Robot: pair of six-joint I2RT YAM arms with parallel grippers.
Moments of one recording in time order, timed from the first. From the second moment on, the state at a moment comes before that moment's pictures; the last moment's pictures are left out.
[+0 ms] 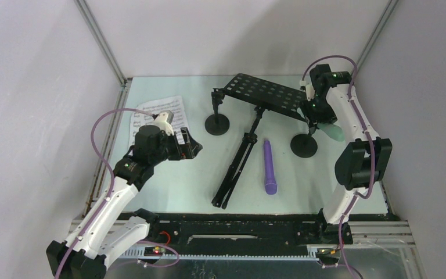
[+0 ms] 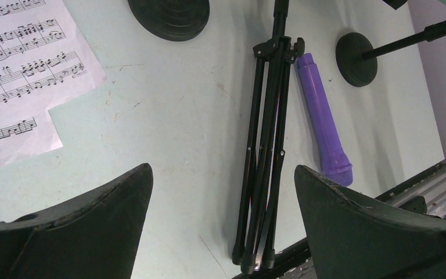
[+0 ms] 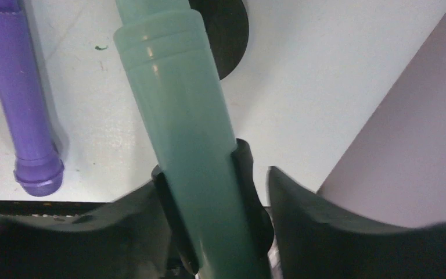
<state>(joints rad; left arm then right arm) -0.37 0.84 0.77 -0.44 0.17 -0.44 0.09 1.80 1.78 -1.34 0.14 -0.17</state>
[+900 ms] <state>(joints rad) -0.36 0.84 0.77 -0.44 0.17 -0.44 0.17 1.71 1.79 -1.47 0.08 0.04</state>
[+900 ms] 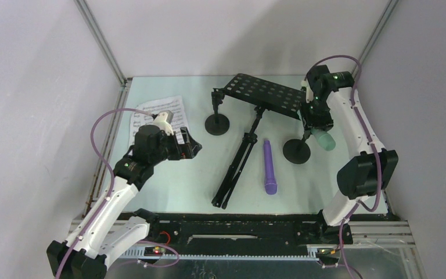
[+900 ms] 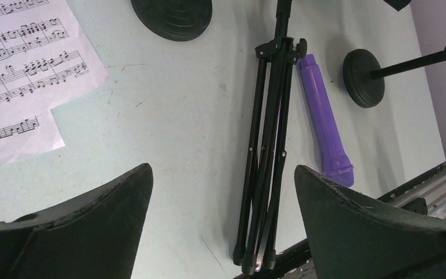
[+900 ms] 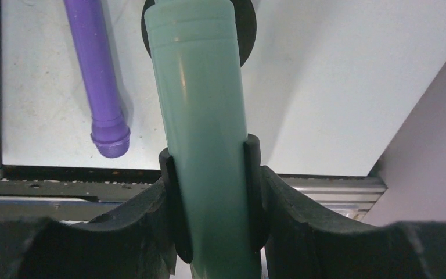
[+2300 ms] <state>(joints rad) -0.72 0.86 0.73 -0.11 -0.07 -0.44 0.23 1.23 1.44 -1.26 0.01 0.28</state>
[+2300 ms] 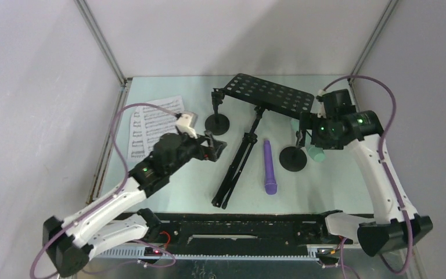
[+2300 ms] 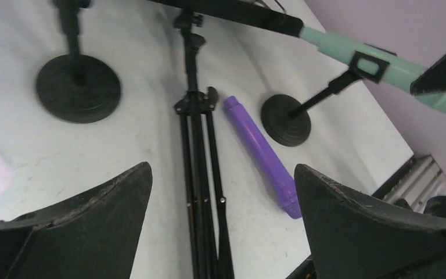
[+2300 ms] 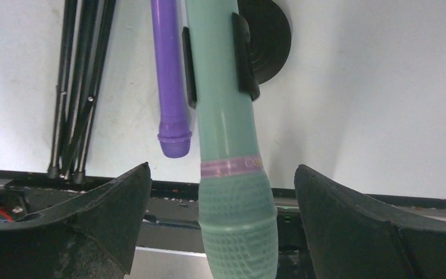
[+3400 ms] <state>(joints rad) -1.00 1.82 0.97 0.97 0.22 -0.10 0.16 1.27 1.36 -1.23 -0.13 0.24</state>
